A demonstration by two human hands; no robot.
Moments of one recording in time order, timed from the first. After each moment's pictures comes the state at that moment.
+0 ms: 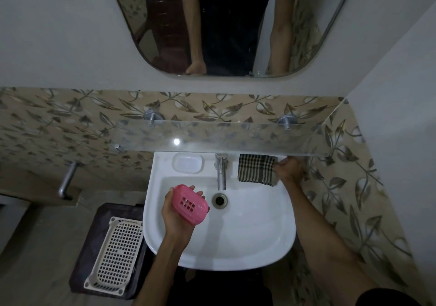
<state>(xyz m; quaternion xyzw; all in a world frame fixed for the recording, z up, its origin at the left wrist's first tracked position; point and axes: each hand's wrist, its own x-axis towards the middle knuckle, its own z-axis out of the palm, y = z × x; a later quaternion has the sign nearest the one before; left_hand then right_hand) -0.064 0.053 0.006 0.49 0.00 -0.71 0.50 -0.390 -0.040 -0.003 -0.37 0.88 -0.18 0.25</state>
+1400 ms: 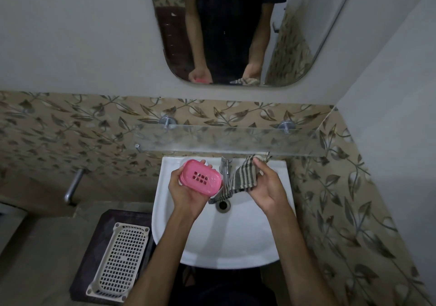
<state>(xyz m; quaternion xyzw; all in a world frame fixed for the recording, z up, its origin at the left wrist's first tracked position) -0.062 0.025 0.071 0.29 0.04 -0.80 0.52 -0.264 0.044 0.109 -0.04 0.37 -0.59 0.71</state>
